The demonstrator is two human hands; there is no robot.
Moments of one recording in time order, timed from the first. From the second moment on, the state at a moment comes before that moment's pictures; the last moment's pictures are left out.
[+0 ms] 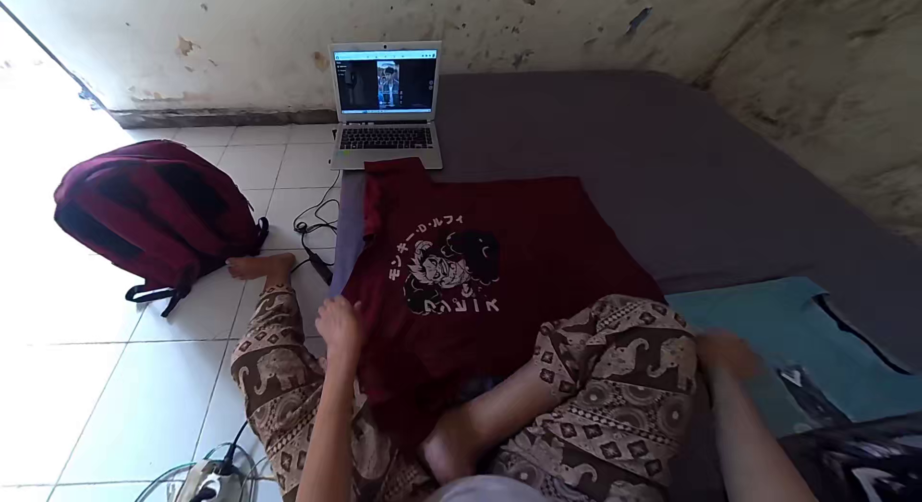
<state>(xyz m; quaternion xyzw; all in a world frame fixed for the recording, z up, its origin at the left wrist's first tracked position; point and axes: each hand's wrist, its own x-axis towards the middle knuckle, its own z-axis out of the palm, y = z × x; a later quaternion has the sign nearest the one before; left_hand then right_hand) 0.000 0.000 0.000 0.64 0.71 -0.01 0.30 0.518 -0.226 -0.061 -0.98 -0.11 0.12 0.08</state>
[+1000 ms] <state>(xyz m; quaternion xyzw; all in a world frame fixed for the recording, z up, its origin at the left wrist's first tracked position) 0.092 0.280 -0.075 0.61 0.73 0.06 0.29 0.641 0.142 -0.081 -0.87 -0.47 0.15 0.01</state>
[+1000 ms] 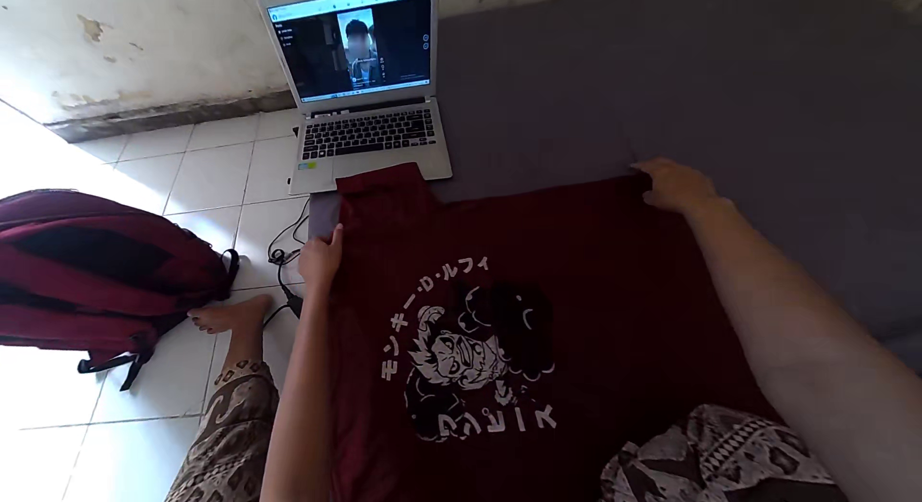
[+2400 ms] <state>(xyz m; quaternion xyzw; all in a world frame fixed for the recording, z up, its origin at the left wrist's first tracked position) 0.035 -0.036 -0.104 0.79 0.56 0.15 0.19 0.570 -0.145 -0.077 -0.92 -0.20 0.23 0.25</state>
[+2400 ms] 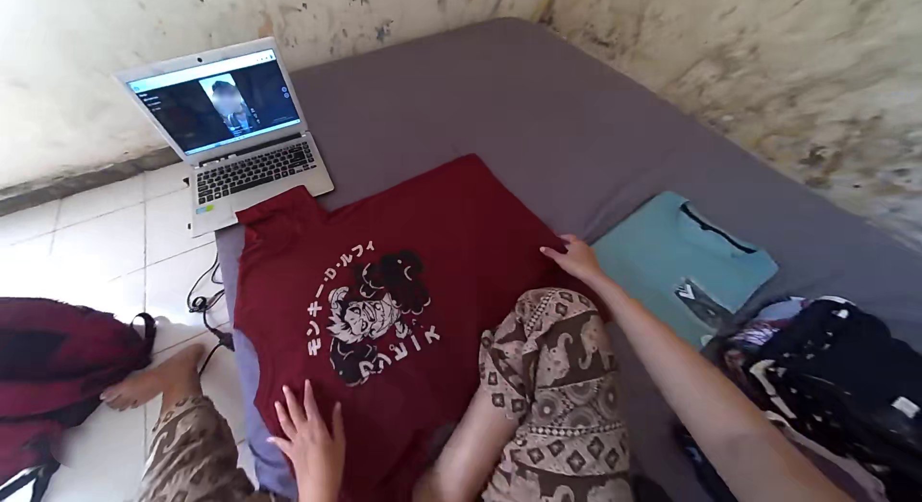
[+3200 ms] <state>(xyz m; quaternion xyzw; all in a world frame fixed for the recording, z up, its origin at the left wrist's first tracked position) 0.035 -0.019 -0.096 0.53 0.81 0.16 0.20 0.570 -0.242 -0.055 -0.83 -0.28 0.38 0.28</state>
